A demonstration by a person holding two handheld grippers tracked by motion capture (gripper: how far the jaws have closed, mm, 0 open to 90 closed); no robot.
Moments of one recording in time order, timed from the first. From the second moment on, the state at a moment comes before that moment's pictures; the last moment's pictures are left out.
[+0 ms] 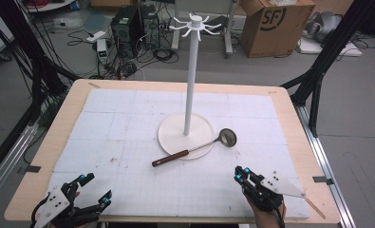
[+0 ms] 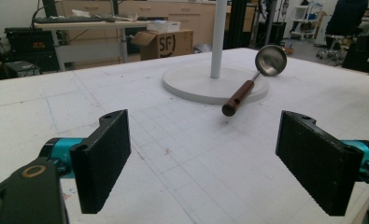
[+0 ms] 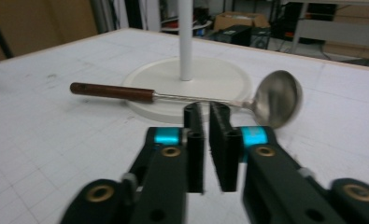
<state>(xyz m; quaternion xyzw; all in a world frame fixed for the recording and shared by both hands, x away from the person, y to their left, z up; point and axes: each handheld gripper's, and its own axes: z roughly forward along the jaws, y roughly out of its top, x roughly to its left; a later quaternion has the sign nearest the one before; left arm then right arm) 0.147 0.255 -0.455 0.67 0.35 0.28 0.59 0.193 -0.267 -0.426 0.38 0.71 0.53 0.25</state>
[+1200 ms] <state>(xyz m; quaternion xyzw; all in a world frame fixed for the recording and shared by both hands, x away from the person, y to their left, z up) 0.149 0.254 -0.457 0.67 0.35 0.27 0.60 0.358 -0.189 -0.440 0.42 0.81 0.39 0.14</state>
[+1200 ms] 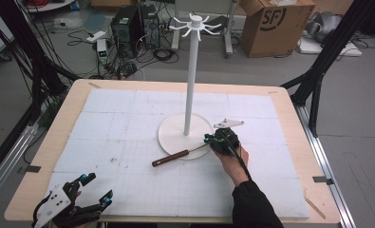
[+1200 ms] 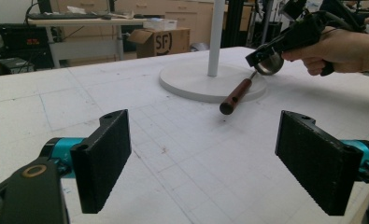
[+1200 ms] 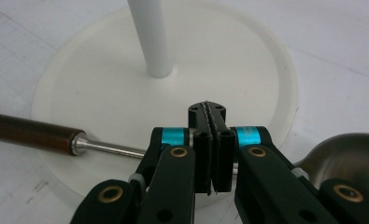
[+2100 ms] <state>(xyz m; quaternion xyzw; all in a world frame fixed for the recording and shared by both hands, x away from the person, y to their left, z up) 0.149 0.253 -0.457 0.67 0.35 0.27 0.59 0.354 -0.202 -0.454 0.43 0.81 0.40 0.07</state>
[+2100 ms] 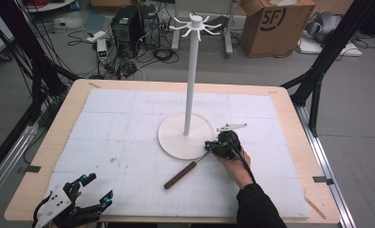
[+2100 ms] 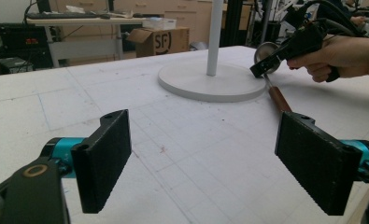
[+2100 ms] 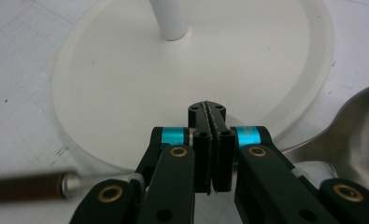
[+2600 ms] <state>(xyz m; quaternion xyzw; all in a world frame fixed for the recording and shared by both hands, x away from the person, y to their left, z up) 0.149 0.251 -0.457 0.67 0.35 0.27 0.59 0.348 -0.215 -0.453 0.44 0.80 0.39 0.11</state>
